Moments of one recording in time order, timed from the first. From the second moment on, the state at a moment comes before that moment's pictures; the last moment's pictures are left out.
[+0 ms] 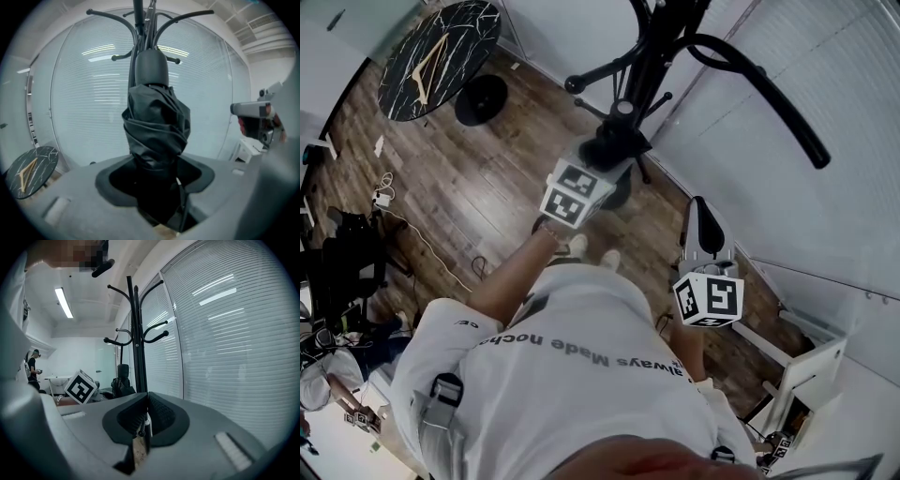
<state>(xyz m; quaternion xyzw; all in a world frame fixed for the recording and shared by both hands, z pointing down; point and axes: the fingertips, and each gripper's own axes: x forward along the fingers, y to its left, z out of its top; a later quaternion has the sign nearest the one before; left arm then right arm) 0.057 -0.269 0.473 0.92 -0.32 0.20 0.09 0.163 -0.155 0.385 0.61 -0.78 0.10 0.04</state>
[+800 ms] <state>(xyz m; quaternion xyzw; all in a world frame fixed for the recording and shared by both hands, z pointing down) 0.046 -0.274 0.493 0.92 -0.34 0.19 0.07 0.151 -0.152 0.401 0.61 -0.79 0.10 0.06</state>
